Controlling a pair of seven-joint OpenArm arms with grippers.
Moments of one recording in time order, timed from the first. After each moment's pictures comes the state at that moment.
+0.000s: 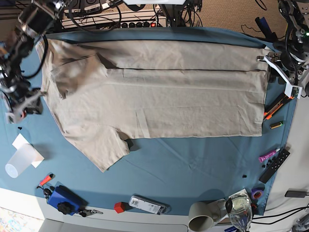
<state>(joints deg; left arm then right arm) 24.3 -16.8 -32.8 122.5 -32.6 -20.1 67.1 1.9 23.0 38.5 94.0 28.5 38.7 -64.0</state>
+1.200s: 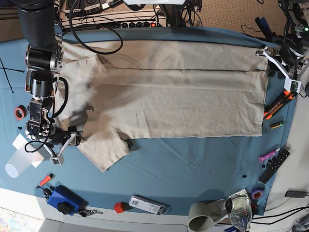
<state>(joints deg) 27.3 -16.7 -32.9 122.5 -32.4 -20.1 65.4 34.8 23.8 4.2 37.9 7.0 30.9 -37.6</state>
